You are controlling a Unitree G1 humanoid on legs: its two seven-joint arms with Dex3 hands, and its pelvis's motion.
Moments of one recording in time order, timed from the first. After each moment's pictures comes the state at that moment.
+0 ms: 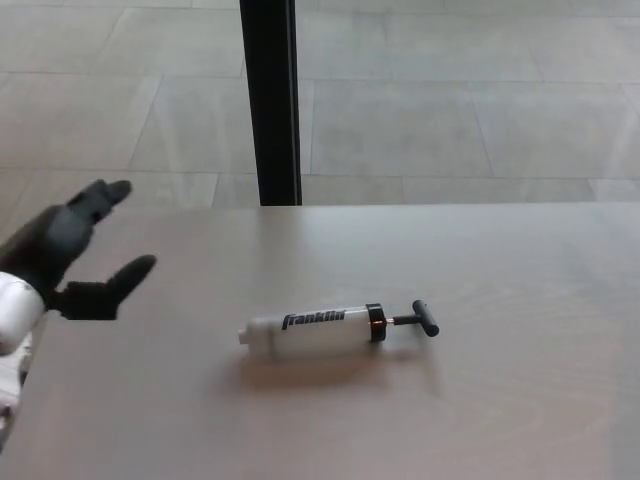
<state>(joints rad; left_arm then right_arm) -0.43 0.57 0.04 0.18 0.39 0.29 -0.32 -0.31 -0.46 -0.53 0.11 0.28 0.13 0.01</state>
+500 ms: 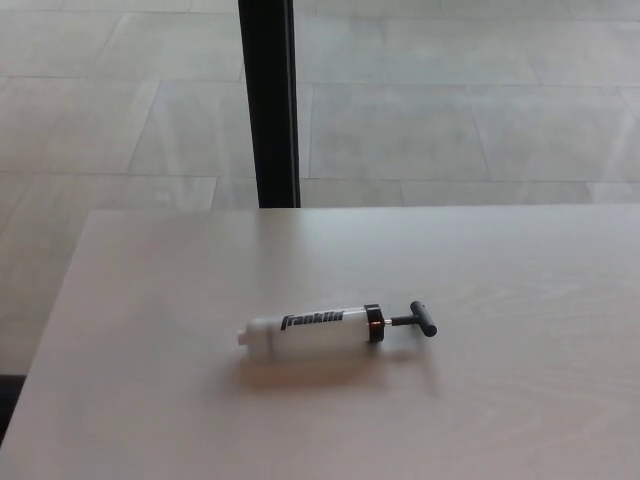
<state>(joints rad) -0.09 0.66 0.48 0.45 0.20 0.27 -0.37 -0.08 -0.59 -0.69 0.25 0.28 0.13 0.02</state>
